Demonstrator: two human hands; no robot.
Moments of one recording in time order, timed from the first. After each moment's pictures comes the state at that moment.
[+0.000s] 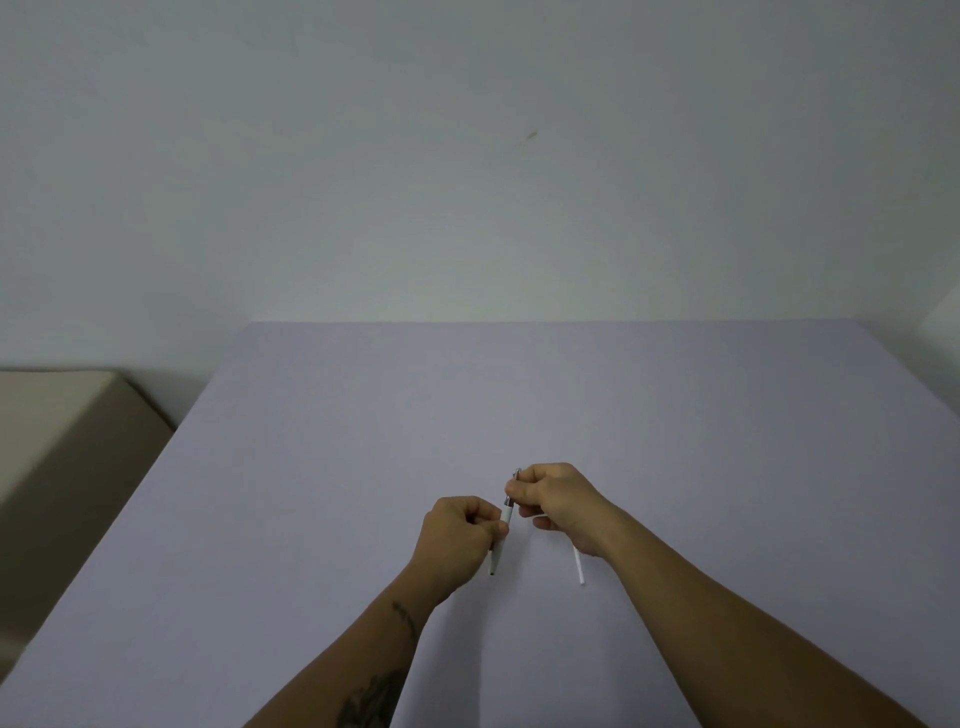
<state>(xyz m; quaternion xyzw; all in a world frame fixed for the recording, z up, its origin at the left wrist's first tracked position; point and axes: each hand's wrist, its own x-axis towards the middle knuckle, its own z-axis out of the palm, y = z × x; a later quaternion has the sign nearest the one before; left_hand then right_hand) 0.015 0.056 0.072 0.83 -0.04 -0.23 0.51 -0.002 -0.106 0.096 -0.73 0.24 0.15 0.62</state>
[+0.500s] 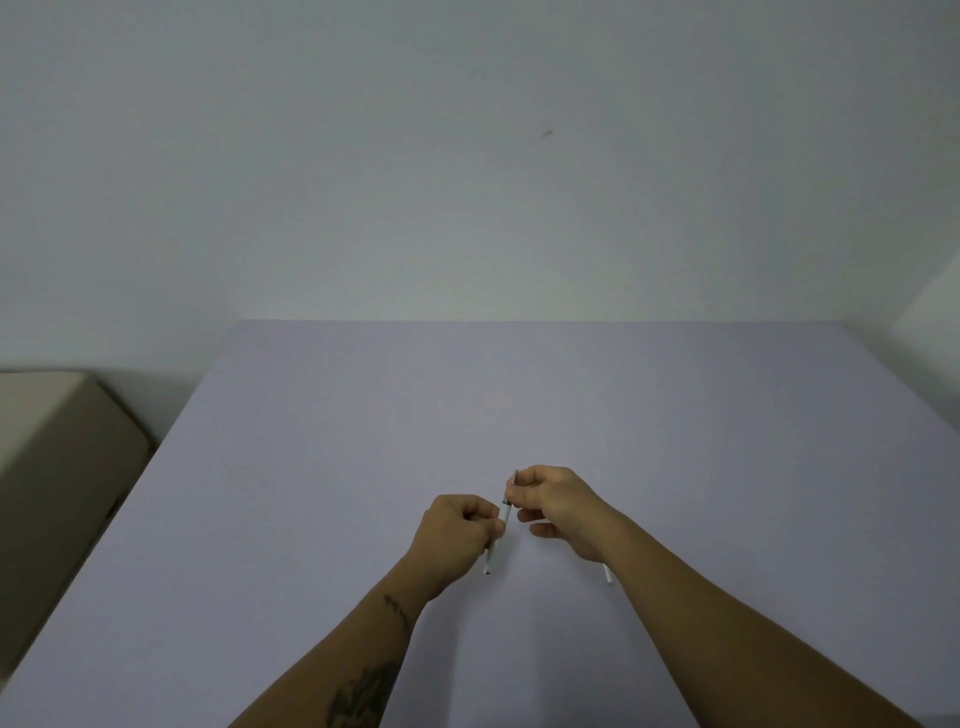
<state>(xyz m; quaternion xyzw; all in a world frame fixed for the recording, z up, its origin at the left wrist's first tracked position) 0.052 0.101 0.056 0.81 -0.08 -0.27 0.52 0.013 -0.059 0.088 -0.71 0.28 0.13 0.63</state>
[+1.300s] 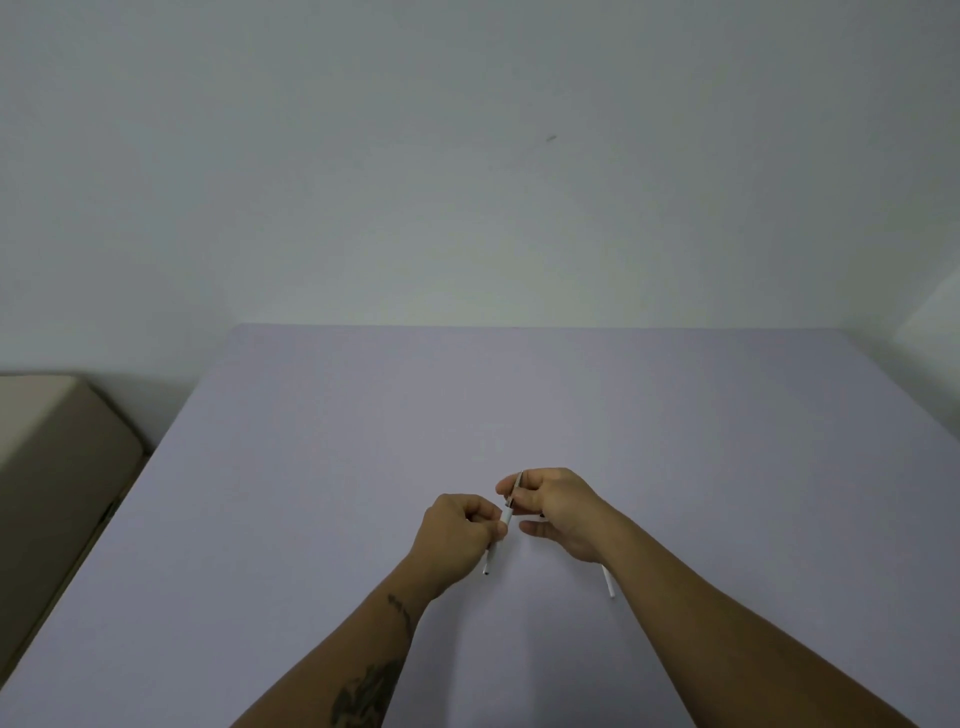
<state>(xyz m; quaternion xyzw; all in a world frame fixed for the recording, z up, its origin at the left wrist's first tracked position) 0.065 0.096 0.063 0.82 -0.09 -0.26 0.51 0.026 -0.060 0.097 -0.70 0.27 0.14 0.65</state>
